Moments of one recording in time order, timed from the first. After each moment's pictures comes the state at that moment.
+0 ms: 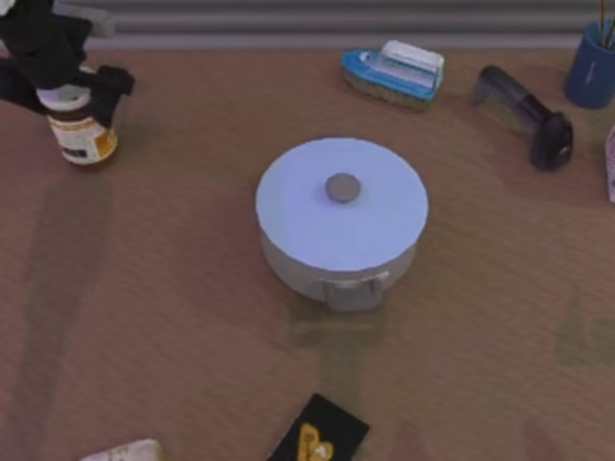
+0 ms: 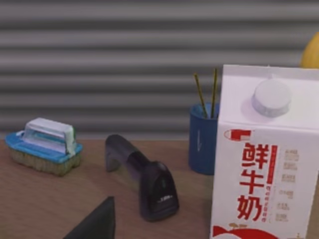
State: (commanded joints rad) left arm -0.01 2.74 2.64 -1.27 0.06 0.25; right arm 0.00 0.00 0.00 0.00 0.00 0.00
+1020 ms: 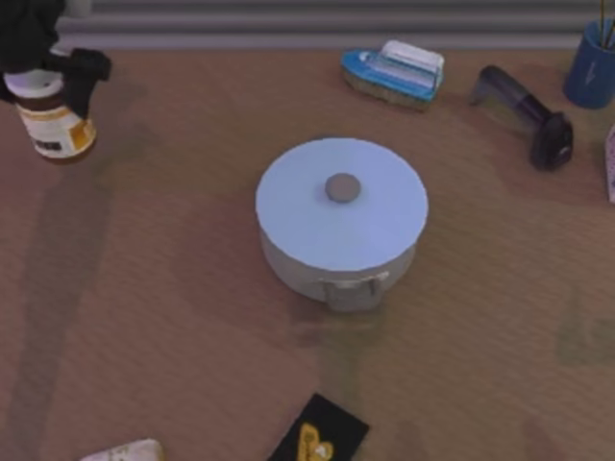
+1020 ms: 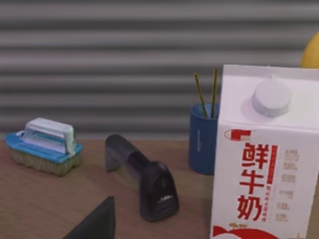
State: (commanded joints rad) left arm 0.00 2.42 2.26 -1.22 0.05 0.26; right arm 0.00 0.00 0.00 0.00 0.00 0.00
